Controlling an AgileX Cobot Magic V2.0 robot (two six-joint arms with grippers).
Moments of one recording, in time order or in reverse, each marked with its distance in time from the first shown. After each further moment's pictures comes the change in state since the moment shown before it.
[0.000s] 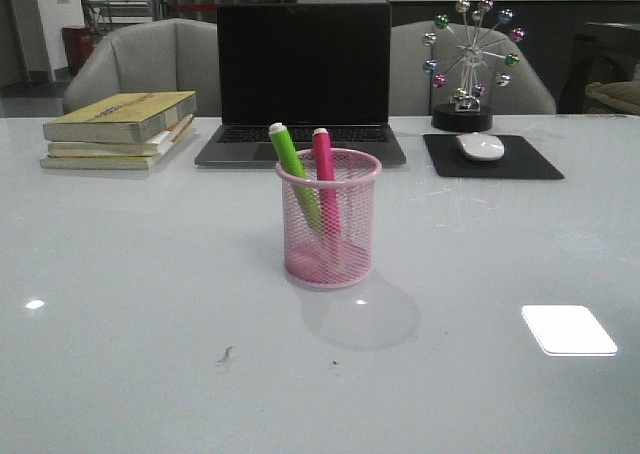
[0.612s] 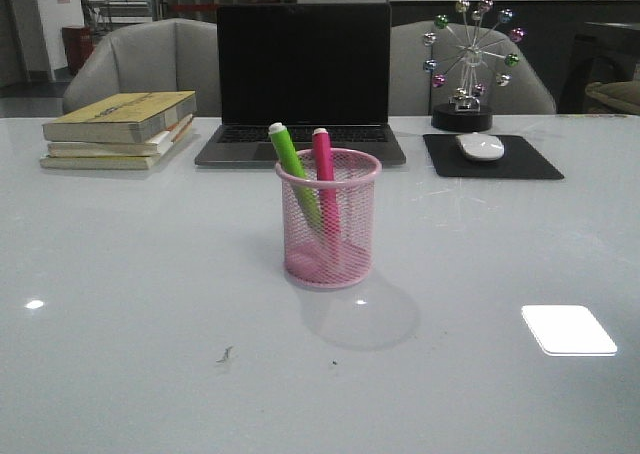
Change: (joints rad) left arm 0.019 -0.210 0.259 0.000 0.094 0.000; right arm 0.000 0.000 0.000 0.000 0.004 0.000
